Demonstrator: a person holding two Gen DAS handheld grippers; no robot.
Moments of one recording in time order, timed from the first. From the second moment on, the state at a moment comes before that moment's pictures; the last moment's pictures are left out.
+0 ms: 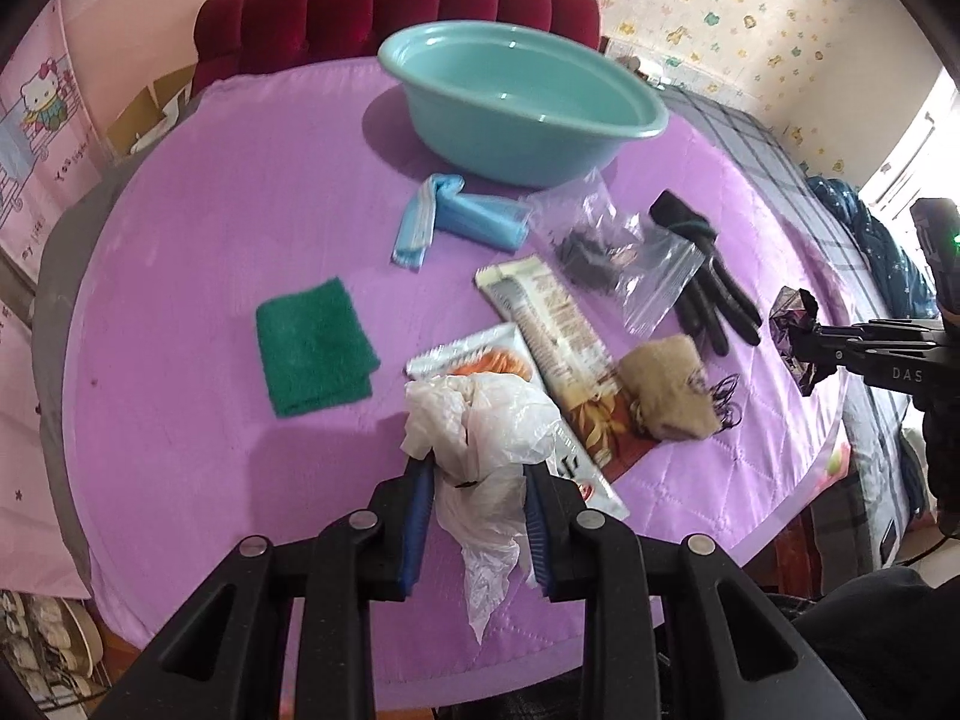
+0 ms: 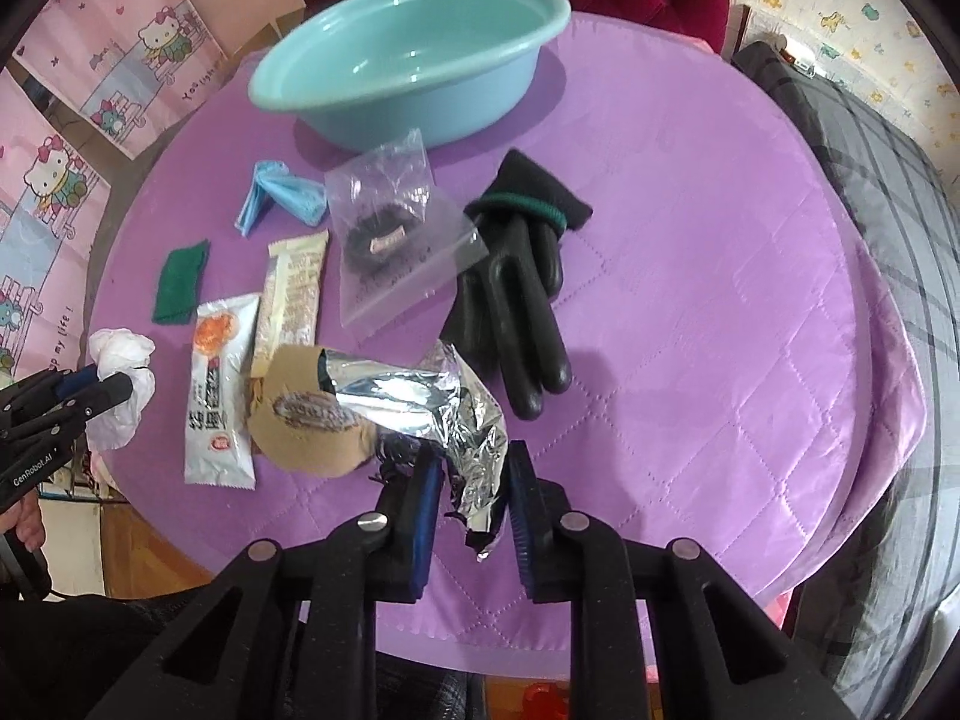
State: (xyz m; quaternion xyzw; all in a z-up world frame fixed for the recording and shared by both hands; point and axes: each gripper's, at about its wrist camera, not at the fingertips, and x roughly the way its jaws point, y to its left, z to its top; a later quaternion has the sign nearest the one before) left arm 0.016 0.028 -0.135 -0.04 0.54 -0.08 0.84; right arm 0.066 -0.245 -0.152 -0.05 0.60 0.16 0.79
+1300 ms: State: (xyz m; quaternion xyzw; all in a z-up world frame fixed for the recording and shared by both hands) left arm 0.177 -0.008 -0.050 0.01 0.47 -0.13 0.87; right arm 0.196 -0.194 -0.050 -0.04 0.51 0.16 0.84
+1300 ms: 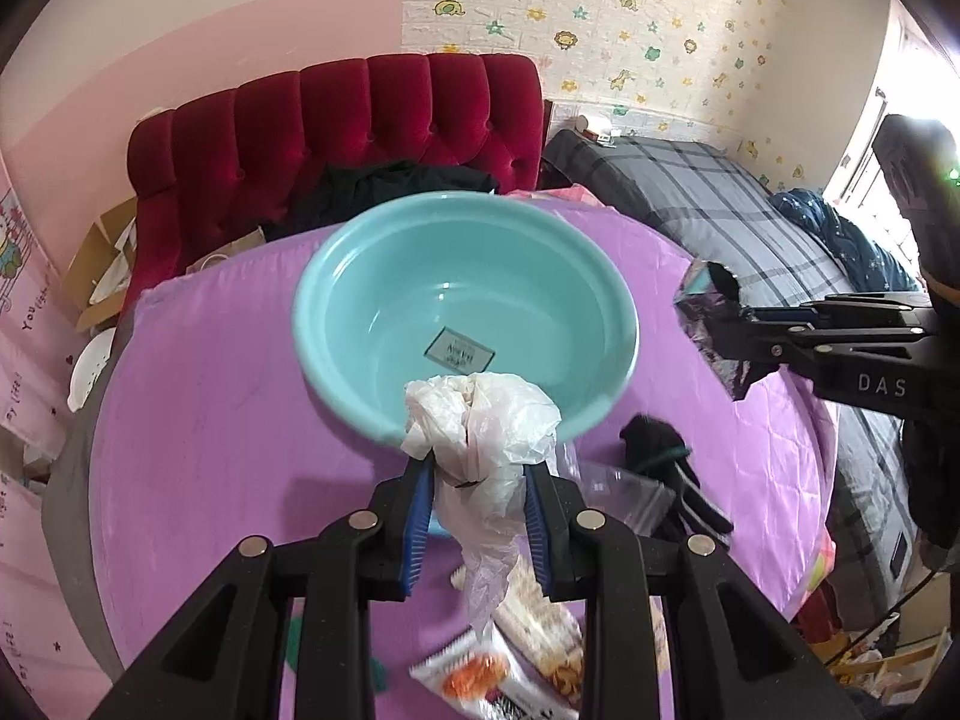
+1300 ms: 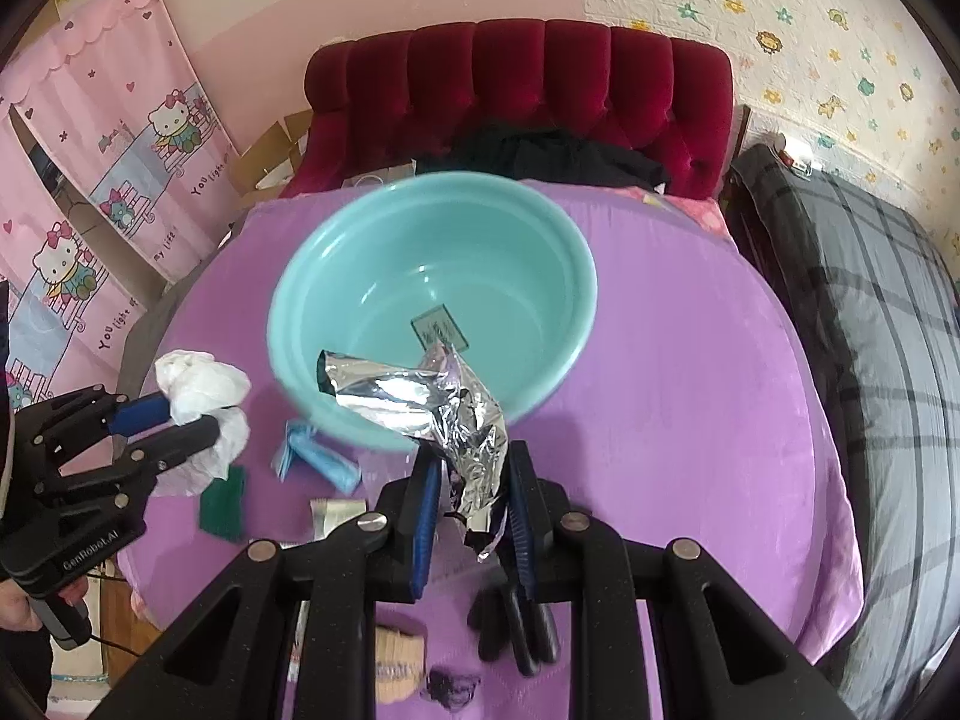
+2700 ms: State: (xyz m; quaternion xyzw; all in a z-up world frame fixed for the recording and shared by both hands) left arm 0.314 -0.029 -0.148 0.03 0.51 -0.15 0.85; right arm 0.343 -0.151 -0.165 0.02 0.57 0.14 0.81
